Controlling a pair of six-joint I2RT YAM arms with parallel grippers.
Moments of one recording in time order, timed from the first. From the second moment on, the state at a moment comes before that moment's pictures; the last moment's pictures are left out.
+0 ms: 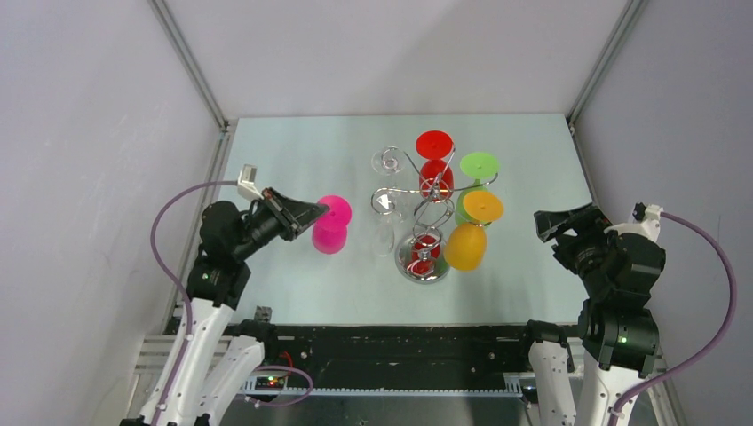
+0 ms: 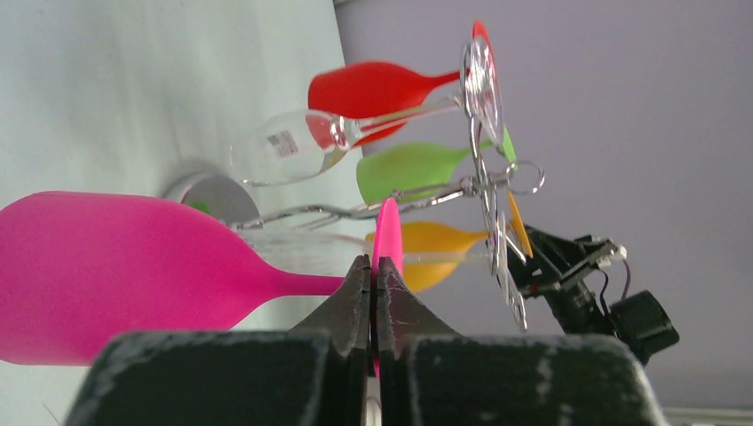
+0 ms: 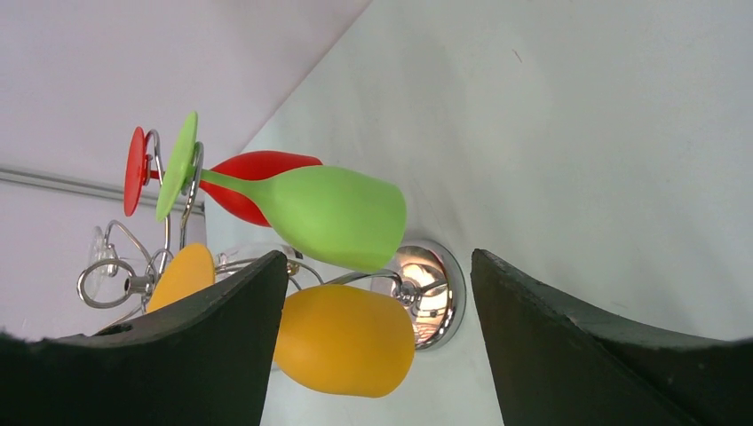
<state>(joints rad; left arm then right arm) -0.16 0.67 0.73 -0.20 0.56 -1.08 -0.21 0.48 1.10 -0.93 -0.19 0.73</state>
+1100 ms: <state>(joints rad) -0.16 0.98 1.45 -0.28 0.56 -0.84 -0.19 0.82 1.57 -0.81 -0.49 0.67</state>
